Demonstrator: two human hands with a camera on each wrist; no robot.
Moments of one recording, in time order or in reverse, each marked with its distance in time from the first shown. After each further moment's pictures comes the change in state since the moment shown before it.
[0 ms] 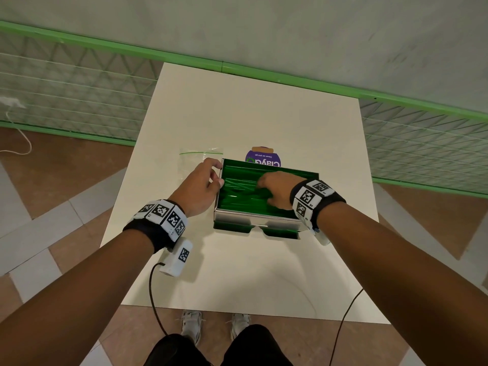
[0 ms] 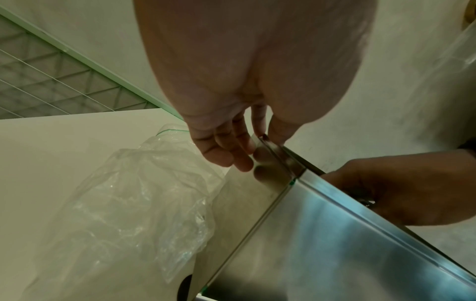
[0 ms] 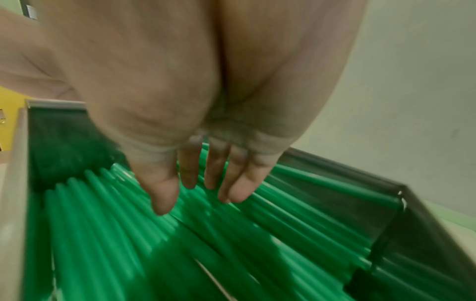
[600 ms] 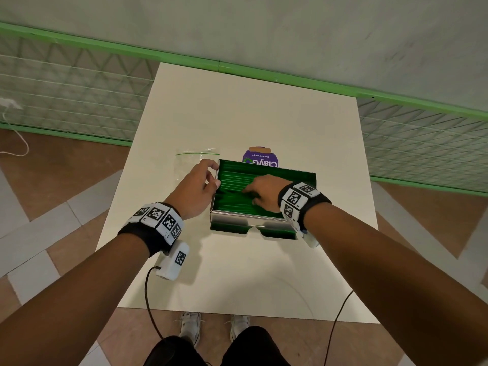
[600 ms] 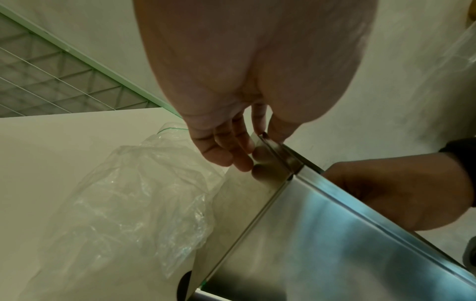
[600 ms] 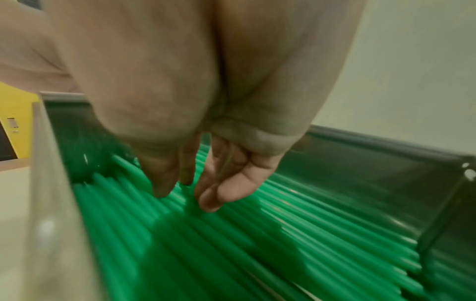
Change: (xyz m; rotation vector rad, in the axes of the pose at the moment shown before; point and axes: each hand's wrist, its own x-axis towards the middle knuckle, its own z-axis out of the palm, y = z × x) left_hand -0.001 0.001 0.002 -0.001 0.003 -0.010; right_hand 0.009 -0.012 0.005 0.058 -0.035 -0.047
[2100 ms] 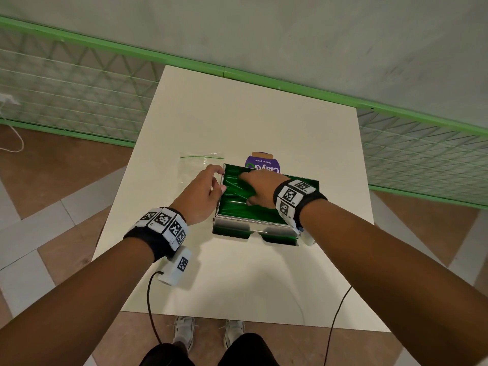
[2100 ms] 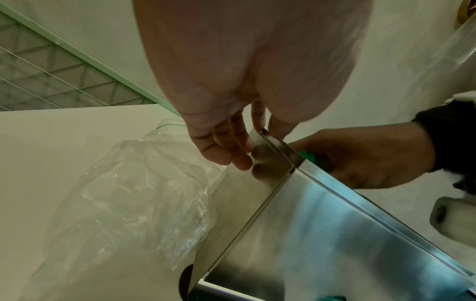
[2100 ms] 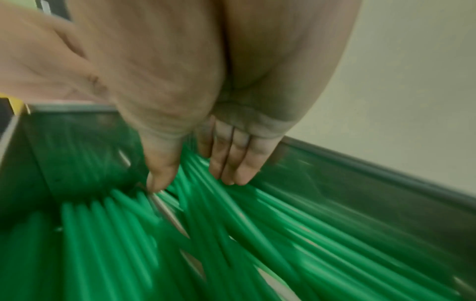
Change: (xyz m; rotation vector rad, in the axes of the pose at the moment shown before) left_hand 0.000 -0.006 0.001 -0.004 -0.005 0.028; right_hand 0.019 -0.014 -0.020 -0.031 0.086 0.044
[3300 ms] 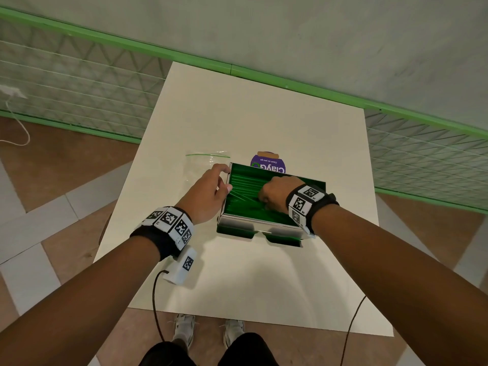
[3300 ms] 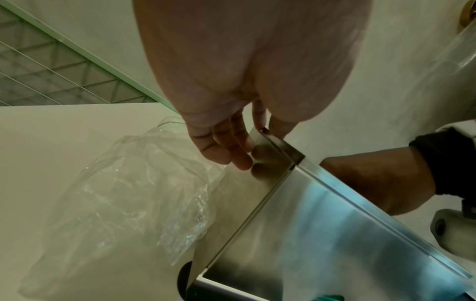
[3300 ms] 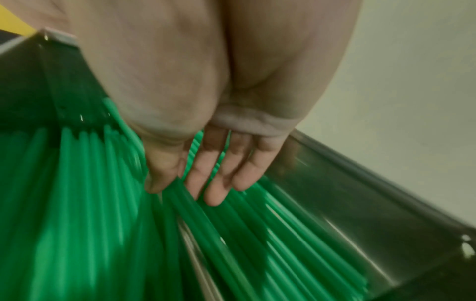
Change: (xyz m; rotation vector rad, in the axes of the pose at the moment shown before) left_hand -0.001 -0.004 0.002 -0.016 0.006 0.003; right_hand -0.008 0.009 0.006 -0.299 -0.139 0.013
